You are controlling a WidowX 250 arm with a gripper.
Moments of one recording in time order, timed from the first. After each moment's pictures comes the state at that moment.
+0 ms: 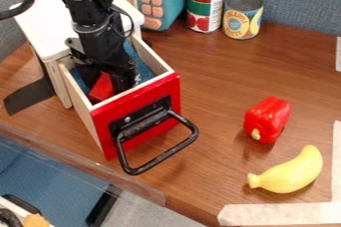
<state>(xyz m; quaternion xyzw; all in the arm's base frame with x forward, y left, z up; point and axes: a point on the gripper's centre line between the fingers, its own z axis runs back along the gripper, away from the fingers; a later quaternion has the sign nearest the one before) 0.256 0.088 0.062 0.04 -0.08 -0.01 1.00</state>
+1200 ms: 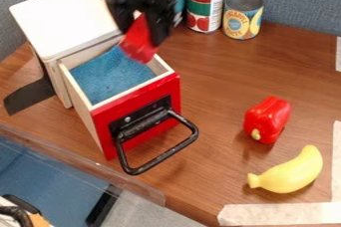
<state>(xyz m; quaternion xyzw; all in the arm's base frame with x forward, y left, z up) 0.292 0.034 0.147 0.02 -0.14 -0.05 0.99</state>
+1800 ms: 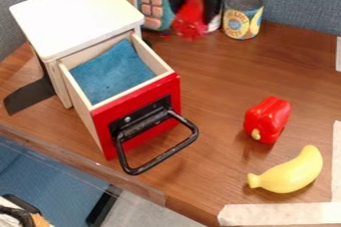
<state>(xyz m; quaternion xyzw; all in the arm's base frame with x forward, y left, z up) 0.368 0.002 0.129 0.00 -0.09 -0.06 0.99</state>
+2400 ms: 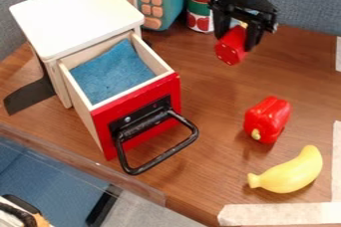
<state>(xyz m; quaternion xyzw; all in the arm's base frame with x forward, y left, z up) 0.411 -0.042 0.072 0.01 -0.05 -0.11 0.99</state>
